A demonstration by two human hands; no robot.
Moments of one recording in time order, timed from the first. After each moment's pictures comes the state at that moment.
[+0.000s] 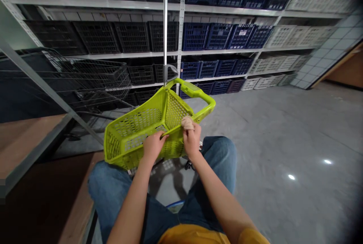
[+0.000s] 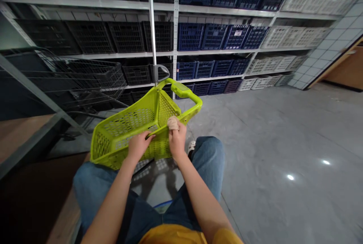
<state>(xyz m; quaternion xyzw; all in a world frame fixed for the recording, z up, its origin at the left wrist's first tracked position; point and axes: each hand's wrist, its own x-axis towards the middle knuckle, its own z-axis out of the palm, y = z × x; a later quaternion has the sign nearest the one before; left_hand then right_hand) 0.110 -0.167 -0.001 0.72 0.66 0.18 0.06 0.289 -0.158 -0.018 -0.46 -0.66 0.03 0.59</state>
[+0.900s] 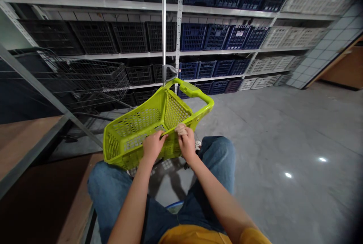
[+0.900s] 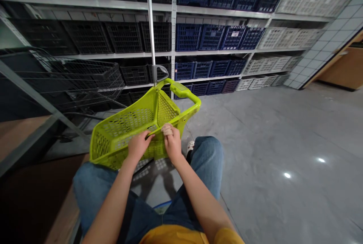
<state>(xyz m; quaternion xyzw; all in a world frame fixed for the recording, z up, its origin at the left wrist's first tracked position) 0.112 -0.164 -0.010 0.73 0.66 0.19 0.03 0.293 -0.158 -0.050 -0.46 -0.69 -0.01 0.55</state>
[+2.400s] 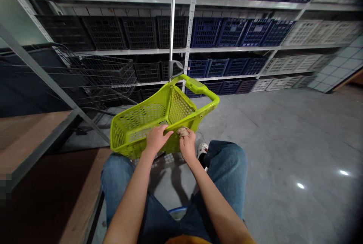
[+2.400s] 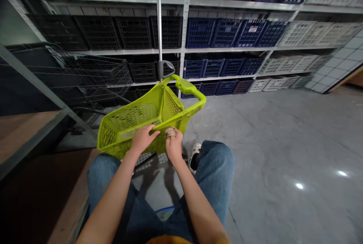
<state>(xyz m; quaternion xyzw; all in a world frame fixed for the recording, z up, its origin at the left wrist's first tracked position) 0.100 -0.123 -0.007 0.74 0.64 0.21 0.05 0.264 -0.135 -0.087 -0.54 -0.66 0.07 0.51</state>
